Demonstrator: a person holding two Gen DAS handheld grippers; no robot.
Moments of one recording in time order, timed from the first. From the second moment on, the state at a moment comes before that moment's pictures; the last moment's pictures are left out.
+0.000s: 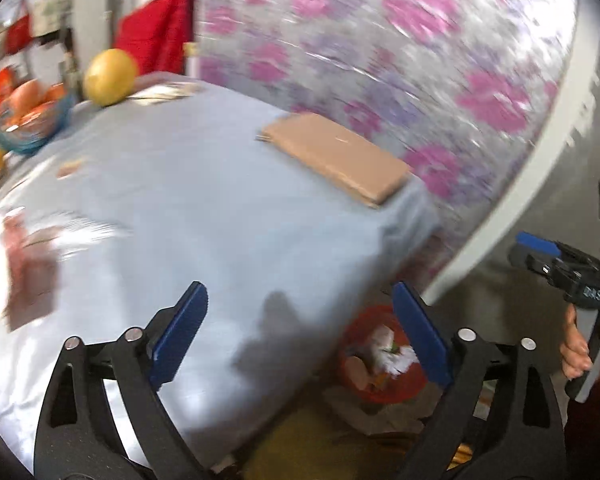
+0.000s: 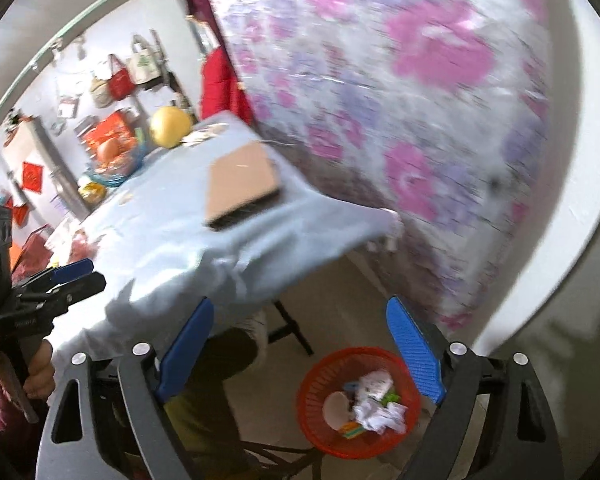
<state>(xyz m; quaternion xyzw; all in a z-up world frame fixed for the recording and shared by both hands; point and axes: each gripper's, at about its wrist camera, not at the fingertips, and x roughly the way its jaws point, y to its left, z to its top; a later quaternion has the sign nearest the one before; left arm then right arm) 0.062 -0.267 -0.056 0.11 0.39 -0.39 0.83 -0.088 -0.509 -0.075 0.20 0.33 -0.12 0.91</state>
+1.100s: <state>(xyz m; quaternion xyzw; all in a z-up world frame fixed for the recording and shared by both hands) 0.261 0.009 -0.075 -0.01 0.44 -0.10 0.89 0.128 -0.285 -0.047 0.10 0.37 0.09 0.92</state>
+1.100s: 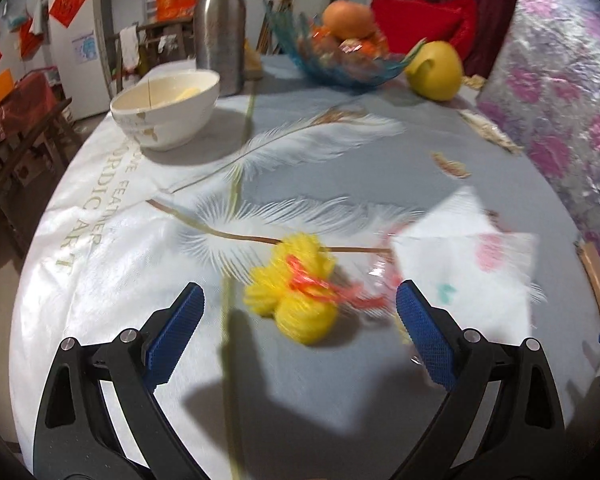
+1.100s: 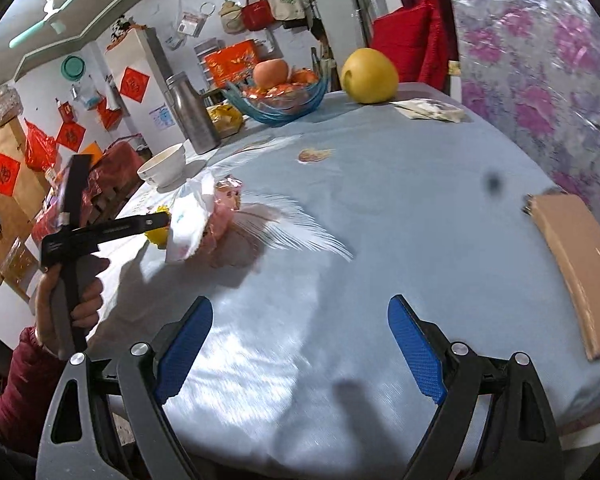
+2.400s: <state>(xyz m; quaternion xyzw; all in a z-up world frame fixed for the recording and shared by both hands) 0.271 0.021 -0.089 -0.02 0.45 -0.07 0.89 0.174 -0.281 -0.017 0.13 0.29 0.11 0.94</state>
